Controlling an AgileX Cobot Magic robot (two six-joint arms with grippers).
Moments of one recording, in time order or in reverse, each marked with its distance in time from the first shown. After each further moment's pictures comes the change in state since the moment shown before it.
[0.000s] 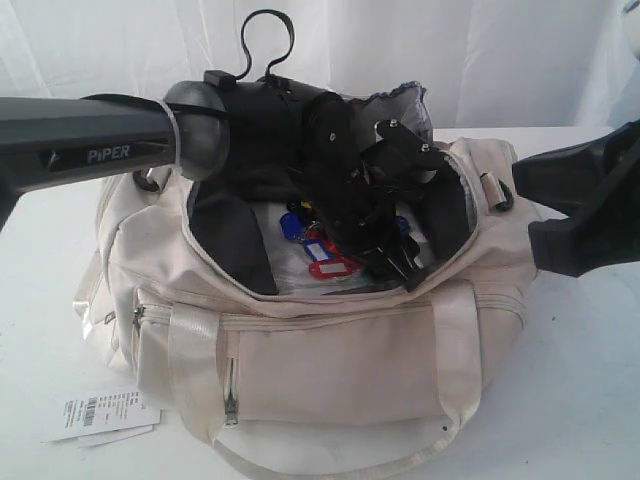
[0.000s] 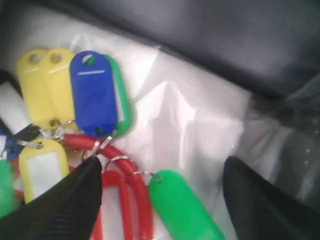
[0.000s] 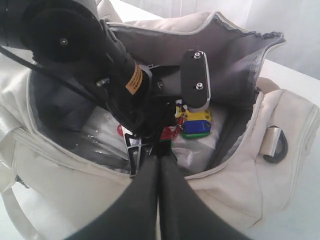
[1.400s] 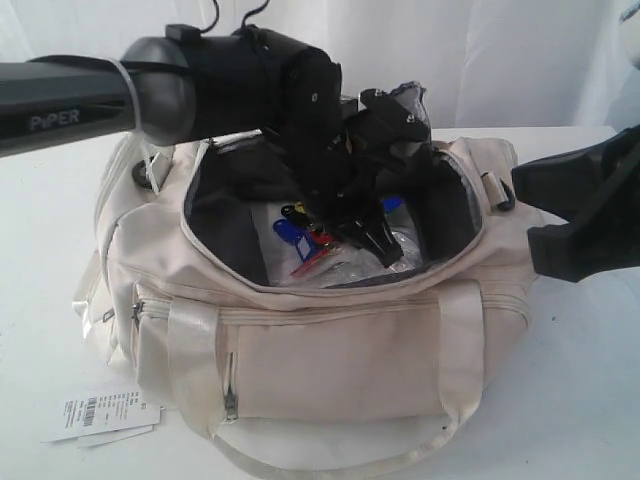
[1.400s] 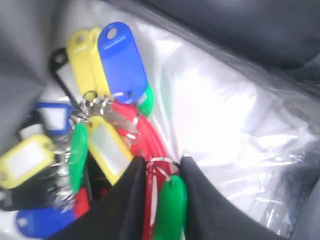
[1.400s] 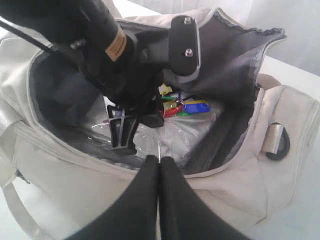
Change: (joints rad) left arm 0.010 -0.084 -0.010 0.103 0.115 -0.044; right arm 0.000 0.000 0.007 0.000 0.002 0.002
